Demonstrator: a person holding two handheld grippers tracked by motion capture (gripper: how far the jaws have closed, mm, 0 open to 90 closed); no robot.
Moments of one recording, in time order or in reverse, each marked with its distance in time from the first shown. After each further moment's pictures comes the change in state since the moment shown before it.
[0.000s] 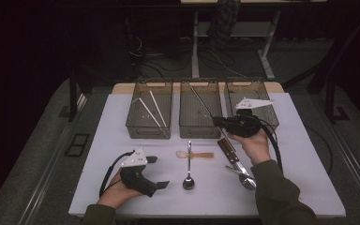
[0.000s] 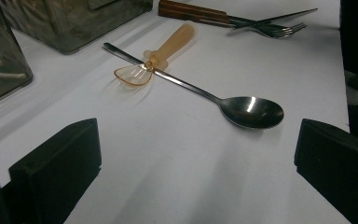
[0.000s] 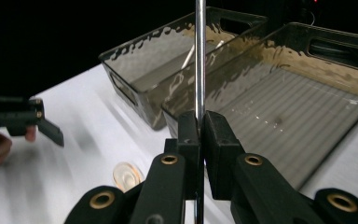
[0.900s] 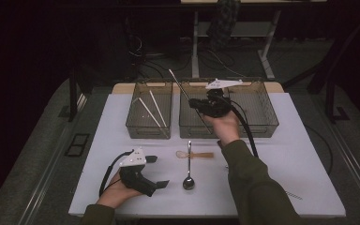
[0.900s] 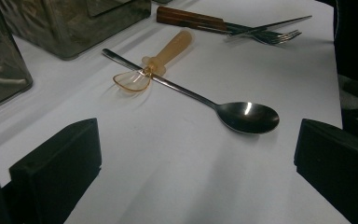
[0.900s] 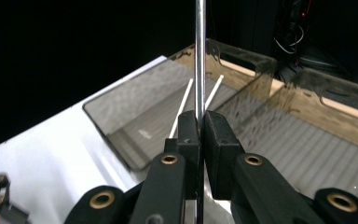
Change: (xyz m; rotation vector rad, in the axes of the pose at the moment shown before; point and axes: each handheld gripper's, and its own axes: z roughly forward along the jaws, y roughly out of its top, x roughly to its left) left arm 0.000 0.001 -0.002 -0.018 -0.011 -0.003; right arm 0.019 0.060 0.067 -0.019 -0.058 -0.005
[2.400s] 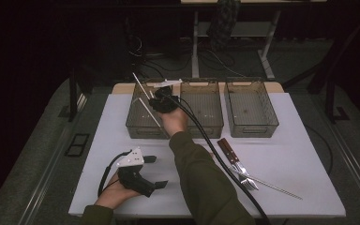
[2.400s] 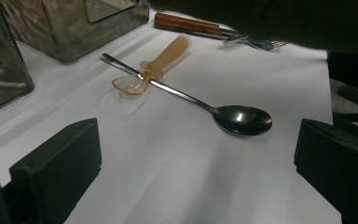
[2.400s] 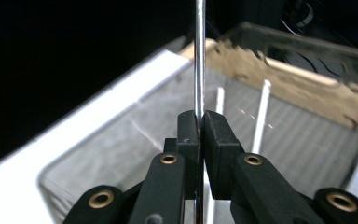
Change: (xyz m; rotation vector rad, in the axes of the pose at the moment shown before) left arm -0.001 0.000 -0.005 -0.021 -0.010 -0.007; right arm 0.050 0.016 0.154 0.069 -0.060 0.036
